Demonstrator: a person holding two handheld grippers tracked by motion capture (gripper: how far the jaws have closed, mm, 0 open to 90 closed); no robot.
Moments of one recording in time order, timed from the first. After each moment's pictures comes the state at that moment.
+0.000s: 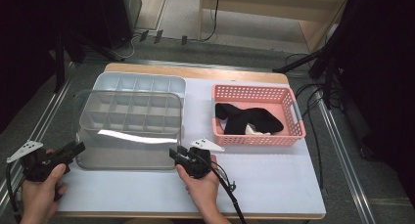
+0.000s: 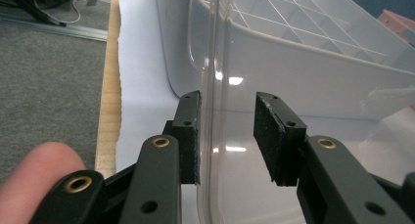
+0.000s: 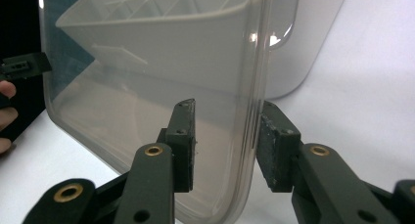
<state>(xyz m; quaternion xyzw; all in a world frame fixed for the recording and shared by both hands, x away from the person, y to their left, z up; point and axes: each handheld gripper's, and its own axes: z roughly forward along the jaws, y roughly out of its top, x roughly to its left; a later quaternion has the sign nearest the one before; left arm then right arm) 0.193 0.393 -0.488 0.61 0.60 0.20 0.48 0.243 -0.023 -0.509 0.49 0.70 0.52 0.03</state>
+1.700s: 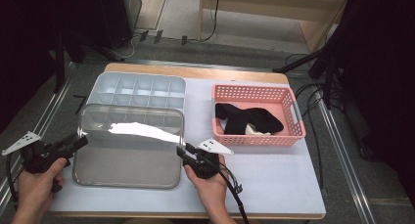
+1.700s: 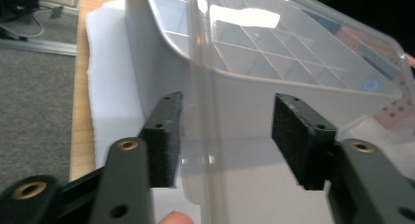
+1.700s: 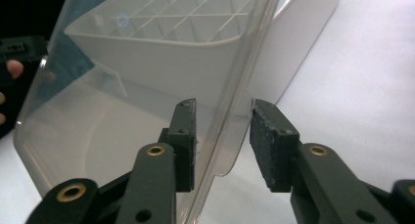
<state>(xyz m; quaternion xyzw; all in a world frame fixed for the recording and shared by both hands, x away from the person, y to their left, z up) 0.212 0.395 -0.477 0.63 0.56 0.20 0.51 0.239 -0.045 -0.501 0.45 0.70 0.55 0.08</state>
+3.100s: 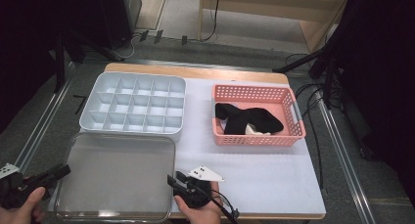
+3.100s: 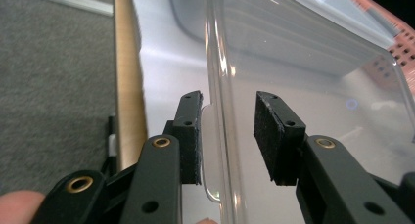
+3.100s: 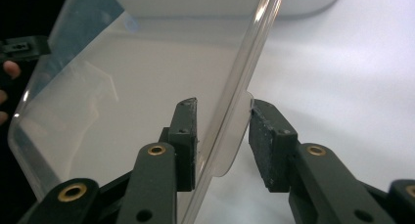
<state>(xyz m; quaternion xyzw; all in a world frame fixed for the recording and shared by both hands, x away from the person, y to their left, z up) 0.137 0.424 -0.500 0.61 0.61 0.13 0.49 0.171 -0.027 -0.522 0.48 0.71 0.51 0.02</state>
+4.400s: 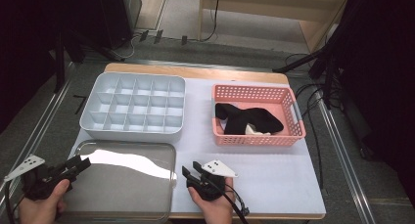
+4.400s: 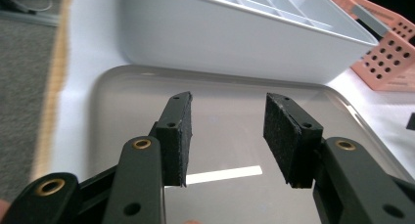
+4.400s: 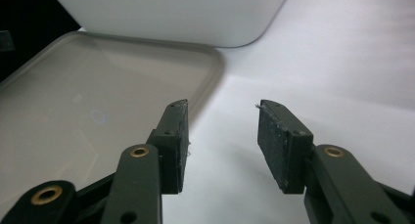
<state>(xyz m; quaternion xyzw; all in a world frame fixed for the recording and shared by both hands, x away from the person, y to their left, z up) 0.158 0.361 -0.480 0.63 0.58 0.17 0.49 0.189 -0.061 -0.518 0.49 0.71 0.51 0.10</state>
